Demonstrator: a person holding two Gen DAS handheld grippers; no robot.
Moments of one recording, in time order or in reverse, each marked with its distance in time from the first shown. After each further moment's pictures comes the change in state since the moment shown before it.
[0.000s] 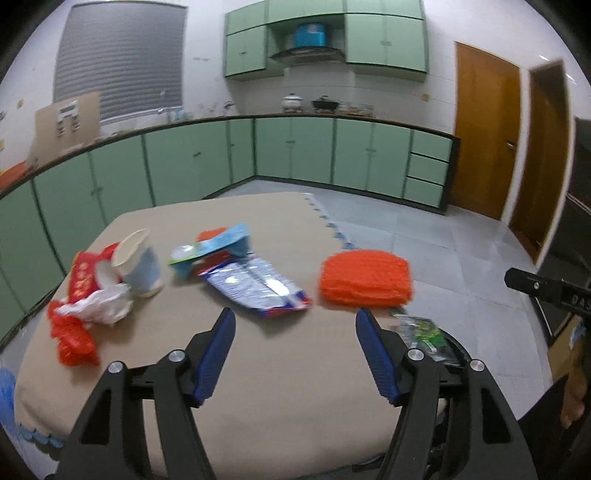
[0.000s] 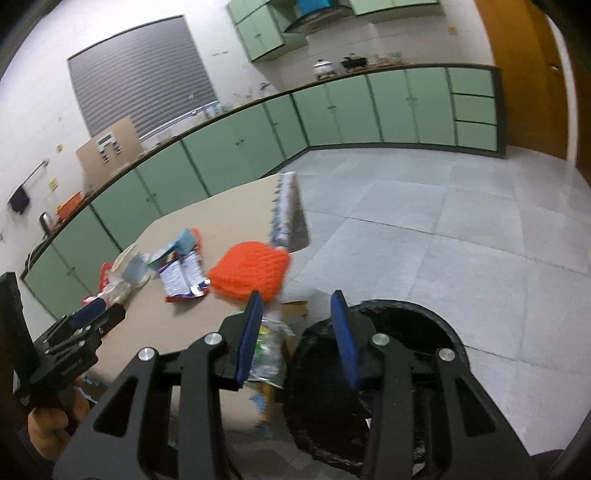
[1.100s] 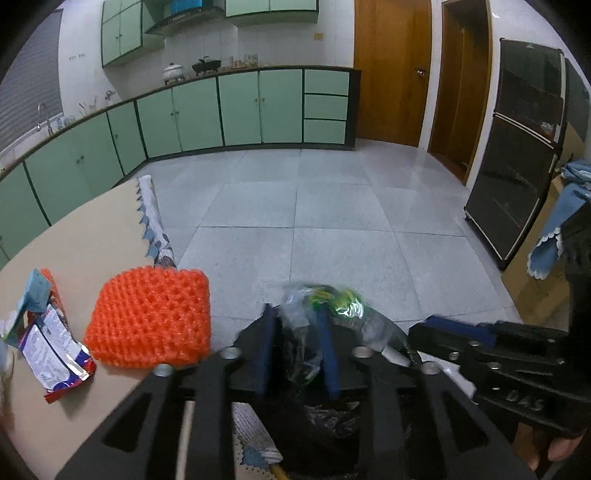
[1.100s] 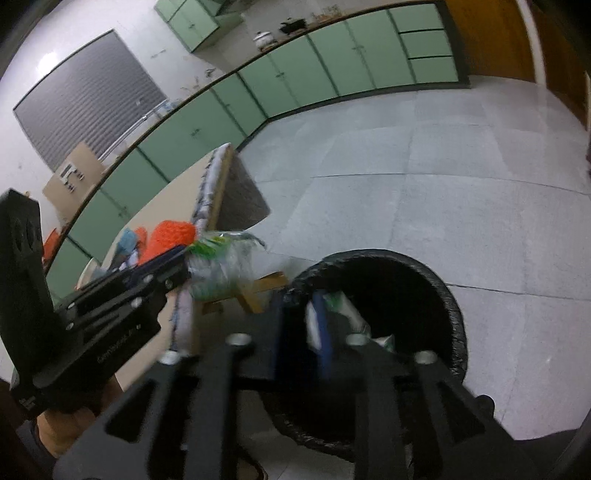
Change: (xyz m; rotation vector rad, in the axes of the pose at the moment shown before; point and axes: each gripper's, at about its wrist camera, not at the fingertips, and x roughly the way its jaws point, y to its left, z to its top) left arm 0.114 -0.161 0.020 0.243 0.182 -0.303; right arm 0.042 -0.077 -0.028 0.232 0.107 -0.045
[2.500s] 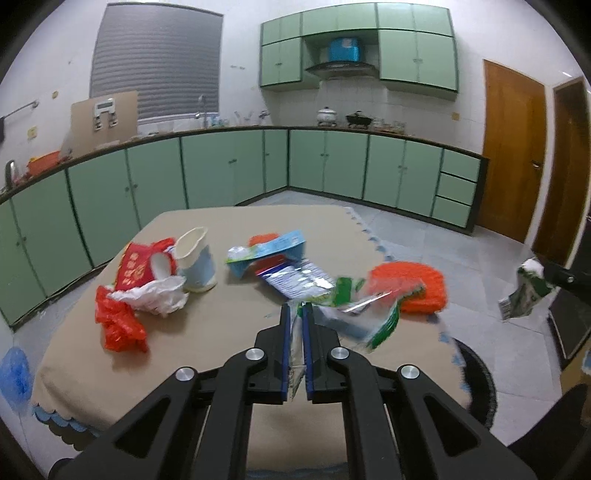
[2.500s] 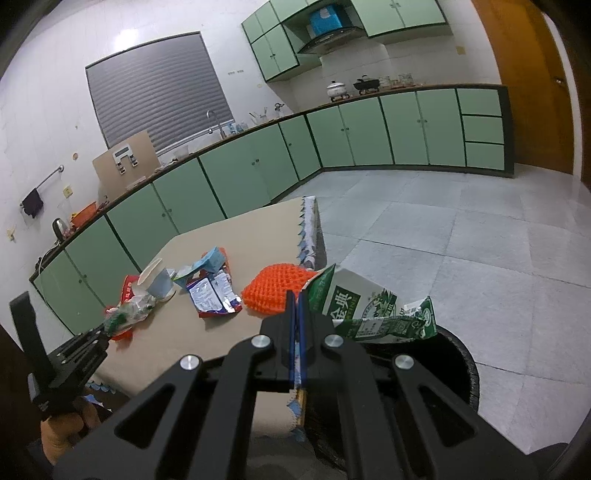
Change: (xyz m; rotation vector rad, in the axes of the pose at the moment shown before) left arm -0.189 0.131 -0.105 -0.331 -0.243 0.399; right arm -0.073 0.119 -0.007 -0.263 -0.187 0.105
